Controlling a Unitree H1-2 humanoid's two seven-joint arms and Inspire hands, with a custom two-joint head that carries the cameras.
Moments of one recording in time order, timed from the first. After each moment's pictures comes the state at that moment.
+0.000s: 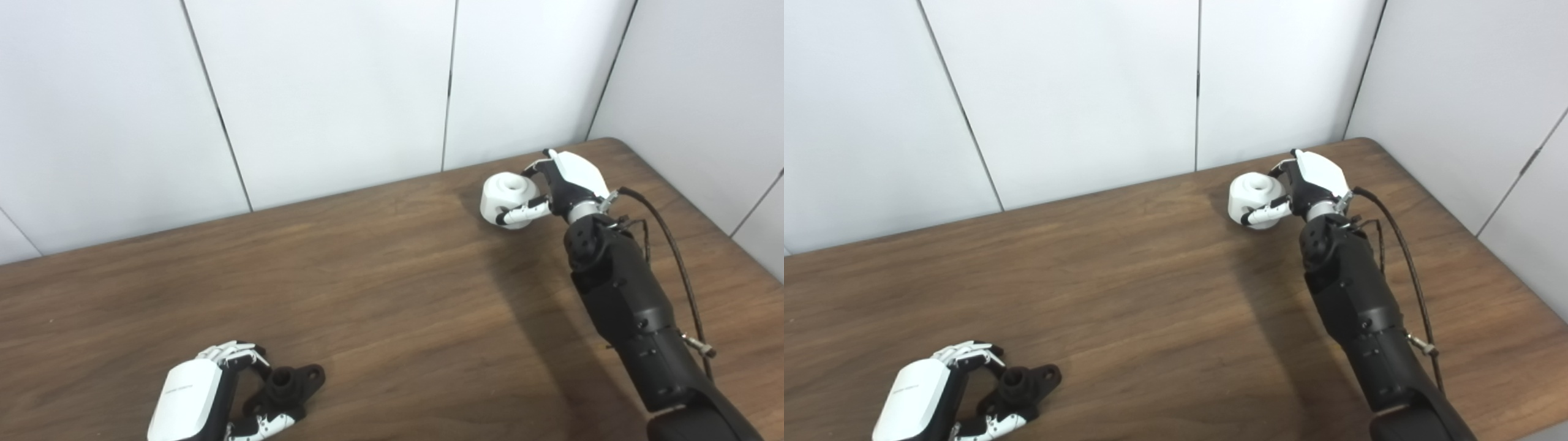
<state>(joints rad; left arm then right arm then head) 0.04 0.27 -0.29 -0.22 0.91 0.06 -0.04 -0.46 -0.43 -0.05 0.18 -0.87 0.47 0.19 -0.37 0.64</state>
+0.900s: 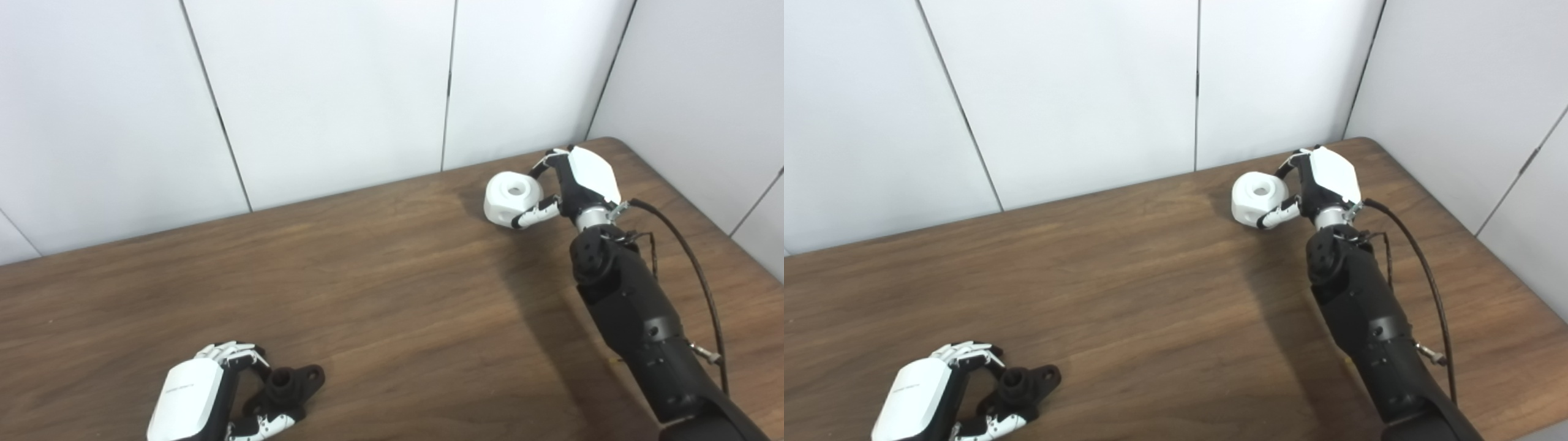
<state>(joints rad) 0.04 0.27 -0.30 -0.25 0.95 0.08 -0.07 -0.42 -0.44 -0.02 0.22 -0.74 0.39 -0.08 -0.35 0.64</state>
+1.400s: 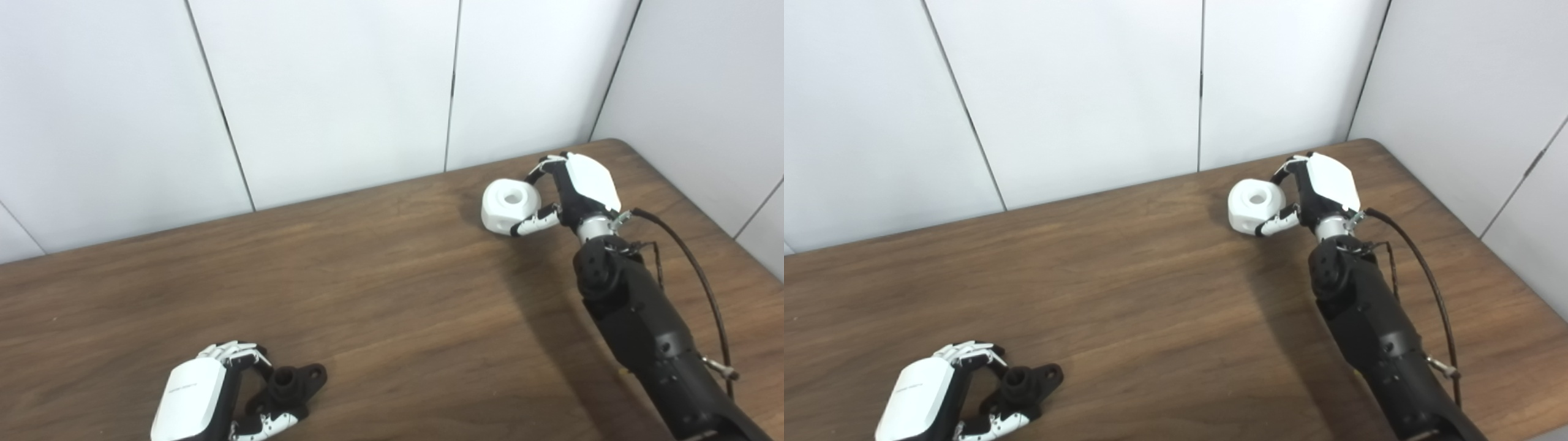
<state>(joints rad) 0.04 0.25 -0.30 -0.25 0.97 0.10 -0.07 -0.34 -0.48 0.02 0.06 -0.72 0.39 -0.03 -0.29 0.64</state>
